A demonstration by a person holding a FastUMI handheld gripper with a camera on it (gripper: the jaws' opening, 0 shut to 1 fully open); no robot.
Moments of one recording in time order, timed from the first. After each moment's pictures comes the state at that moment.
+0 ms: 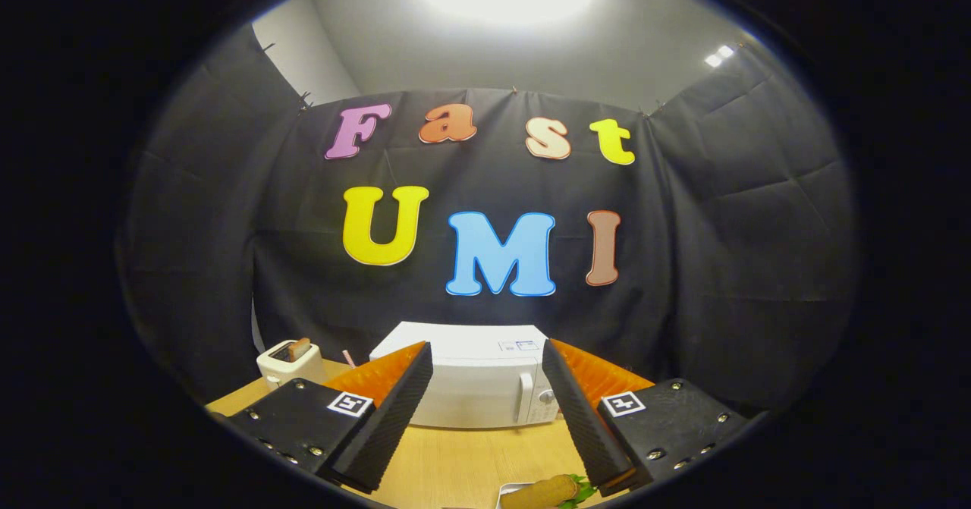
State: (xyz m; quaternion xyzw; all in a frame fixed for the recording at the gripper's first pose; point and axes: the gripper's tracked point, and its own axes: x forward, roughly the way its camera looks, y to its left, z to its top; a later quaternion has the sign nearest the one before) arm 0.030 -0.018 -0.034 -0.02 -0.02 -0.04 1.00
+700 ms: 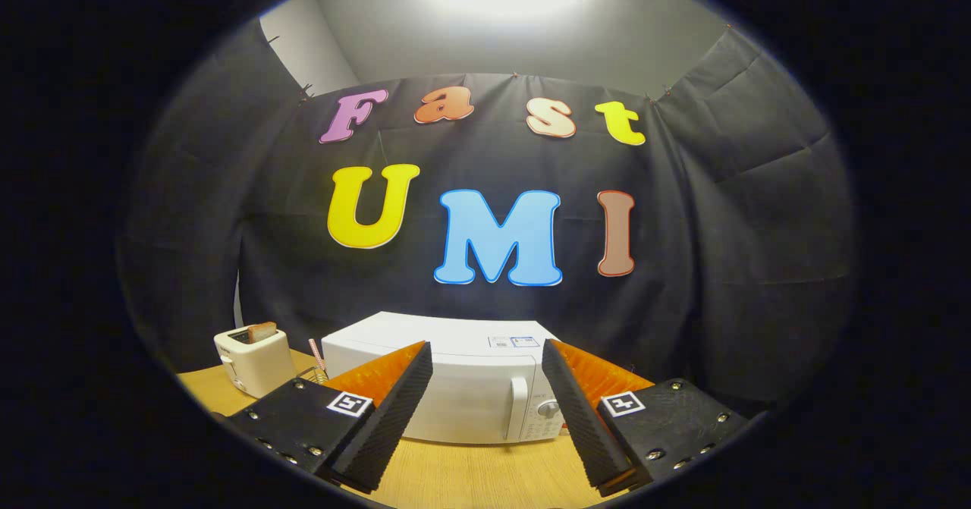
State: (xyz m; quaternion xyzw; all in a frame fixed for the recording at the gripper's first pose) arm 0.148 -0.064 -0.117 -0.02 -0.04 -0.01 1.00
